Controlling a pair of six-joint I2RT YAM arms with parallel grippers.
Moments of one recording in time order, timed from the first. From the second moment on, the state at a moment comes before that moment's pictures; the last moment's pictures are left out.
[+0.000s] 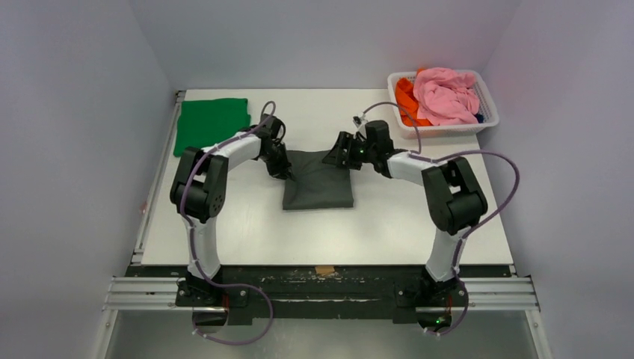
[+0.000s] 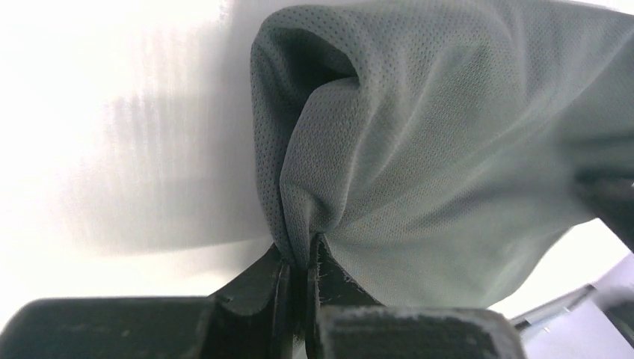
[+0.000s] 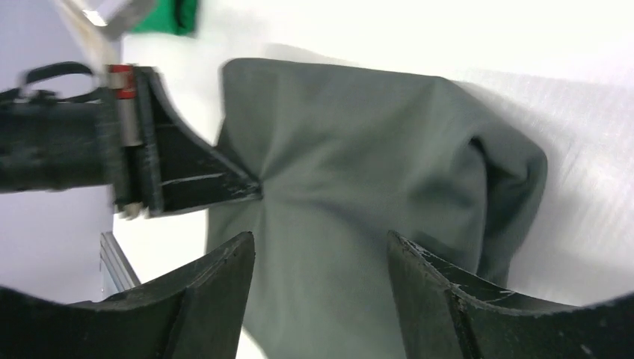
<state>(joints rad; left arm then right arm) -0.33 2.03 1.39 -0.58 0.28 -0.65 0.38 1.94 1.12 0.20 -0.50 0.63</state>
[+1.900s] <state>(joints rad) 0.00 2.19 2.39 -1.00 -0.19 0.10 0.37 0.96 0.65 -0.13 0.41 0.52</state>
